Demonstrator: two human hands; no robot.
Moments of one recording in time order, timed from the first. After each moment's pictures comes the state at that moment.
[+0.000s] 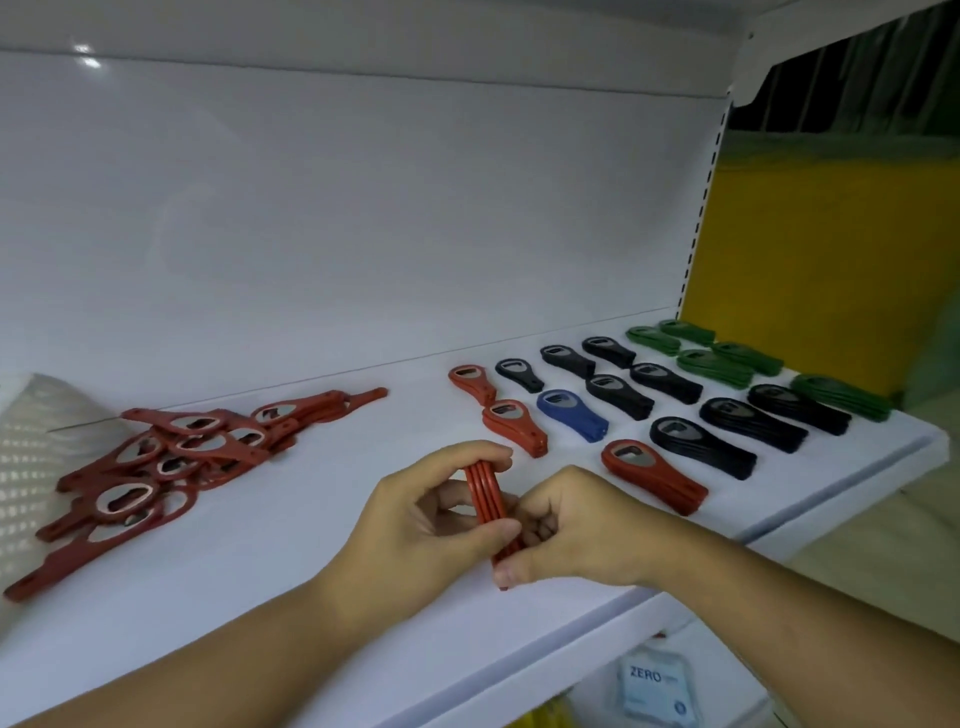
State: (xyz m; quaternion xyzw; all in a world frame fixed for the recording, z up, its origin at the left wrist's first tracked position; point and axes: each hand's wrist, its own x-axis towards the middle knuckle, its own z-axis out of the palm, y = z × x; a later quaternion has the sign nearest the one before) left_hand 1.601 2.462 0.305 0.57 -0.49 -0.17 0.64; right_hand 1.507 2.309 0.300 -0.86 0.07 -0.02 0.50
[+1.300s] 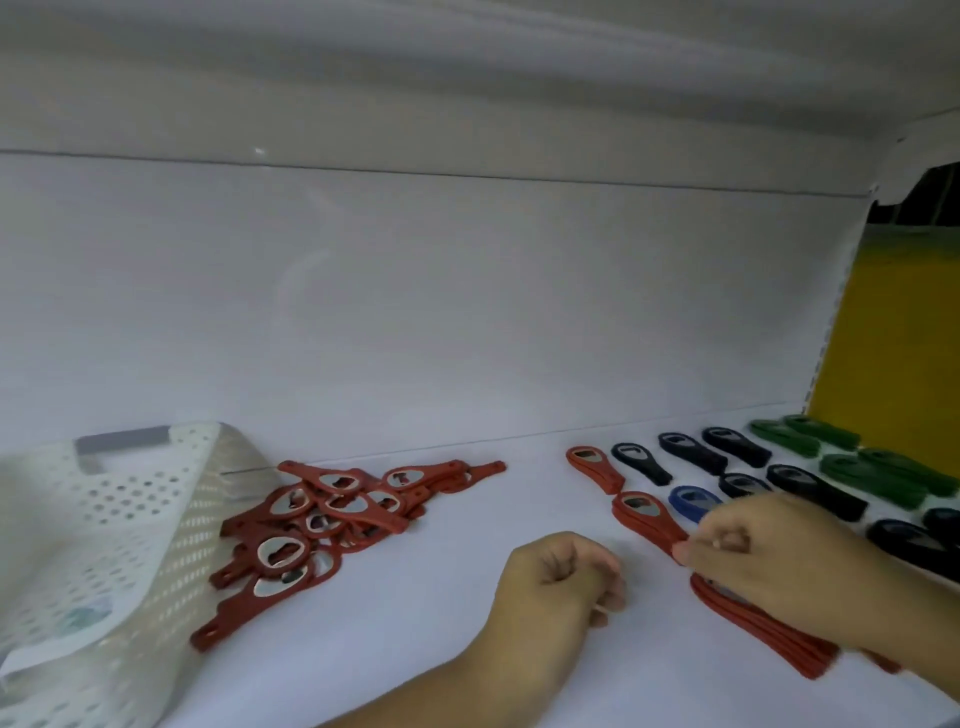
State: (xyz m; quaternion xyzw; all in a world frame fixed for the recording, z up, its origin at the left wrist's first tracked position) left_hand 1.629 2.463 0.313 0.63 -0.28 -0.27 0.67; right_hand 1.521 2.304 0.364 -0.95 0.26 -0.08 0.17
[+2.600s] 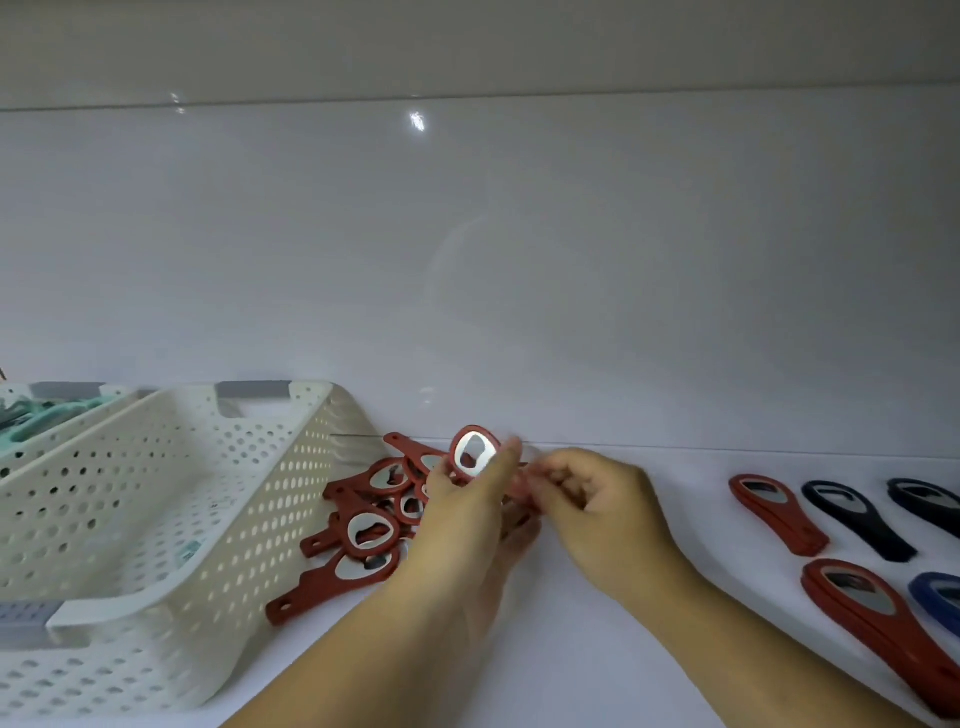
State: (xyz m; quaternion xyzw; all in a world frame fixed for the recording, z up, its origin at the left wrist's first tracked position) left_hand 1.737 2.502 0.320 0.49 -0.03 -0.16 0.86; right_hand 1.727 2.380 0.296 -0.81 -0.06 -0.28 0.52
